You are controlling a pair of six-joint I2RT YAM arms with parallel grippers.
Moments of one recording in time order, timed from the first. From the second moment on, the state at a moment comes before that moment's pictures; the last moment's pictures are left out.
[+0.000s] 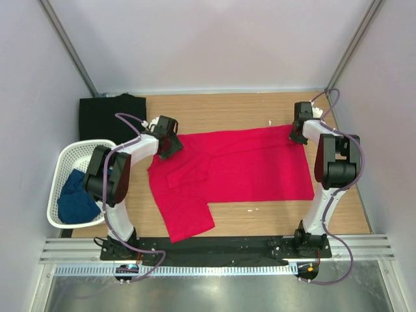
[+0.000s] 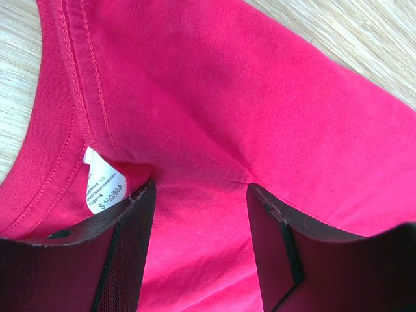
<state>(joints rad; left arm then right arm) -0.34 1.84 1.15 -0.33 -0.20 -0.86 -0.06 1.97 1.31 -0.35 0.33 0.45</state>
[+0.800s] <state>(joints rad) -0.33 1.84 1.37 -0.44 -0.21 -0.76 -0.06 1.89 1.35 -0.37 0.18 0.42</state>
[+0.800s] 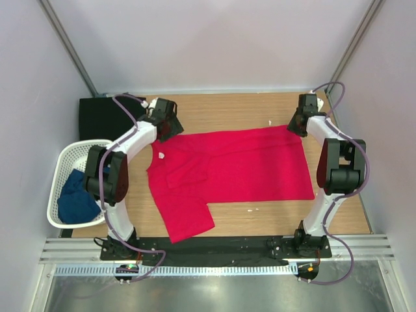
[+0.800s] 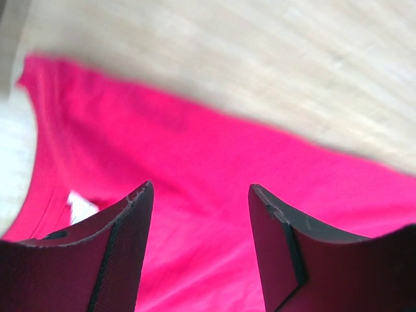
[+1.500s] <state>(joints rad) -0.22 2.10 1.53 -0.46 -0.15 -0.75 -0.07 2.10 1.48 -0.29 0.14 0.43</state>
